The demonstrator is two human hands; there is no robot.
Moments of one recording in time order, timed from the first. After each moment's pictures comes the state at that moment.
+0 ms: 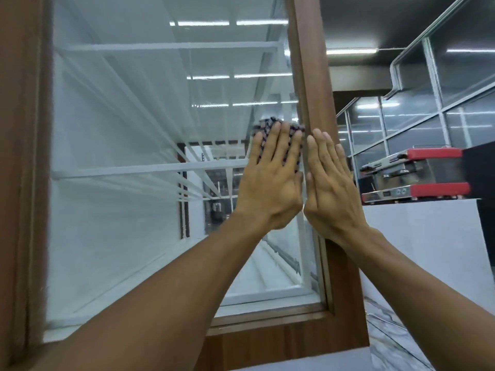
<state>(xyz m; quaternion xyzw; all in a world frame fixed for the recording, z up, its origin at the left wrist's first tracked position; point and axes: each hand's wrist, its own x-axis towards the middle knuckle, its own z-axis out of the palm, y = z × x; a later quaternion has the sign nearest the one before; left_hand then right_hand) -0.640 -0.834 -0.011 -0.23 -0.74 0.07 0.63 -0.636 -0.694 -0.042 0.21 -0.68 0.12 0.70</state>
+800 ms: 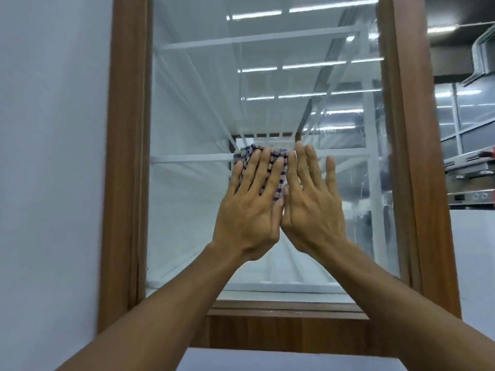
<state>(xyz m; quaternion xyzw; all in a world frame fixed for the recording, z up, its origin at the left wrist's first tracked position) -0.624 -1.002 -0.070 -0.20 -0.73 0.04 0.65 -0.643 -0.855 -0.064 0.21 -0.70 0.05 0.68</state>
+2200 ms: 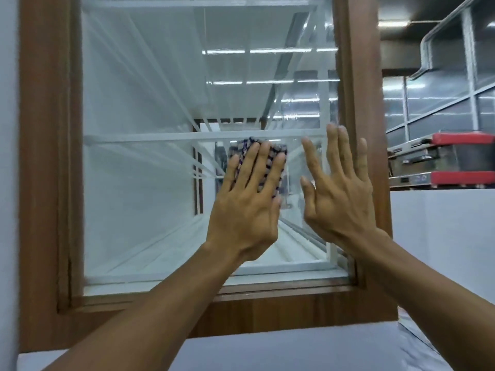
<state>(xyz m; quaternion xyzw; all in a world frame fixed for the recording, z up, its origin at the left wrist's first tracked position) -0.633 -0.933 -0.097 -0.22 -0.73 0.05 0.65 -0.637 -0.742 -0.080 0.12 -0.72 0.00 0.69</state>
